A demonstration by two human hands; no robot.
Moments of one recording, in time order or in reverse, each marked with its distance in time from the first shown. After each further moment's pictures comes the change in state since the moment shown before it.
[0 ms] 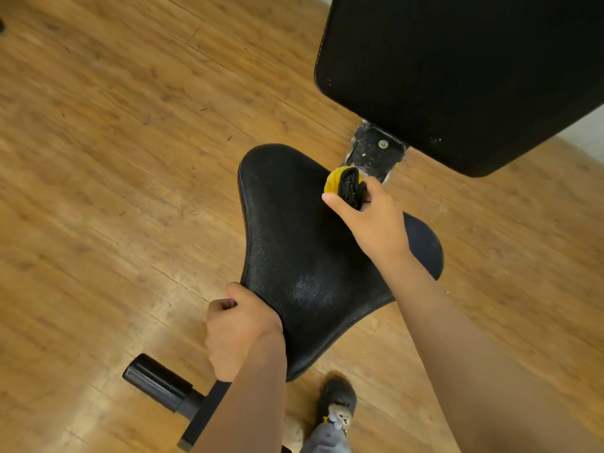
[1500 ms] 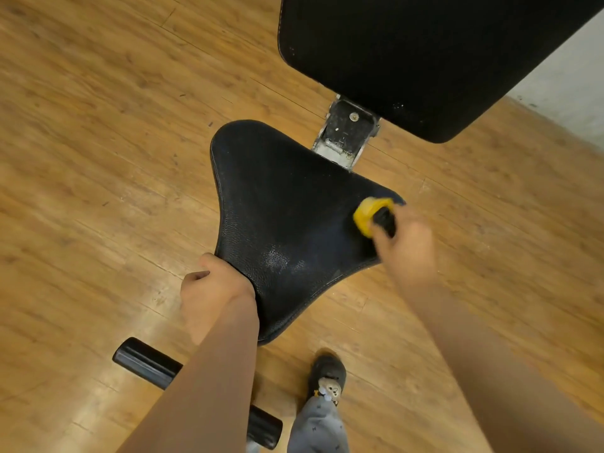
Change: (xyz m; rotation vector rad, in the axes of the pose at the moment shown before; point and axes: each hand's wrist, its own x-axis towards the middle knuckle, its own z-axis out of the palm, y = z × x) left_hand -0.006 0.002 -0.004 -0.019 0.018 0.027; right_hand -0.067 0.061 -0.055 -0.364 0.069 0.022
